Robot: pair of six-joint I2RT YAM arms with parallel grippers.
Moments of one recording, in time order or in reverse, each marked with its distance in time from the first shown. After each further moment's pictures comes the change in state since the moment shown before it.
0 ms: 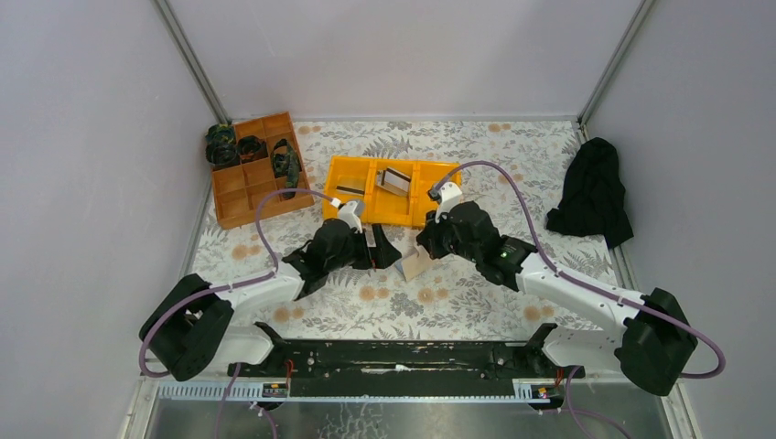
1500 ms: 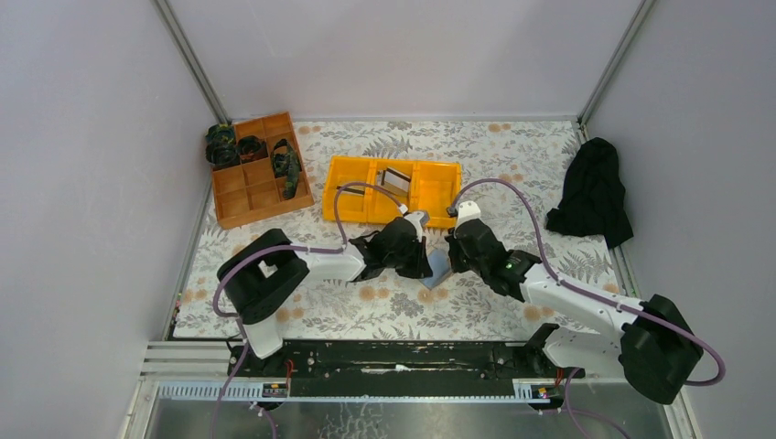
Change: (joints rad) left arm -0.219 0.476 0.374 -0.113 0.047 -0.016; right arm -0.039 -0.064 -0.157 -0.118 0.219 -0.012
